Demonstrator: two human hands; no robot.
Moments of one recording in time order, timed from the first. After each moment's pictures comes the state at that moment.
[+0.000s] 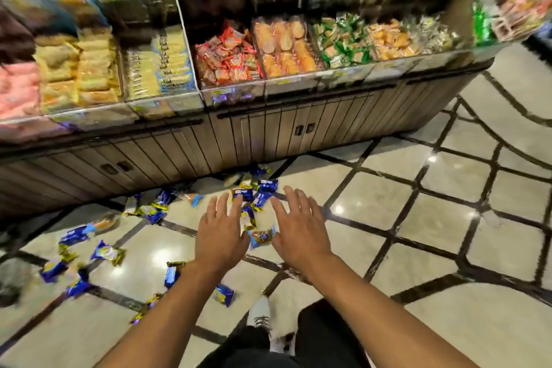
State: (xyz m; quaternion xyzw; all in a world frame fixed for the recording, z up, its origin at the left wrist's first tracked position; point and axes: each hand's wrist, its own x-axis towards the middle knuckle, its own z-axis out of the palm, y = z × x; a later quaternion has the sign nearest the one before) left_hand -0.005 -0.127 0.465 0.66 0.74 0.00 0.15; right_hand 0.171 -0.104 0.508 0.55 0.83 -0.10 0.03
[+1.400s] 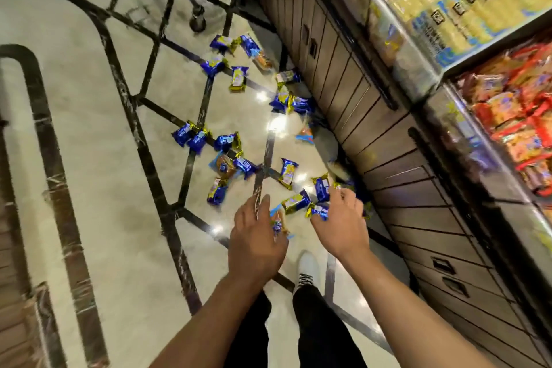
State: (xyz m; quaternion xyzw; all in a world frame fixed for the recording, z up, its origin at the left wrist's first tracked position) left_hand 0.097 0.055 0.313 -0.06 0.95 0.22 0.22; right_hand 0.072 0.227 0.288 0.15 0.94 -0.22 0.24
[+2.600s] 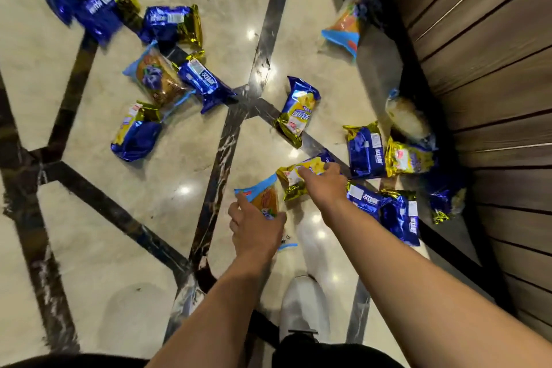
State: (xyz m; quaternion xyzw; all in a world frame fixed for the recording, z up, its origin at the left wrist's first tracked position) left_hand 0.101 0.067 -0.289 -0.40 0.78 0.37 0.31; right_hand 0.017 0.182 -0.276 0.39 0.78 -0.37 0.32
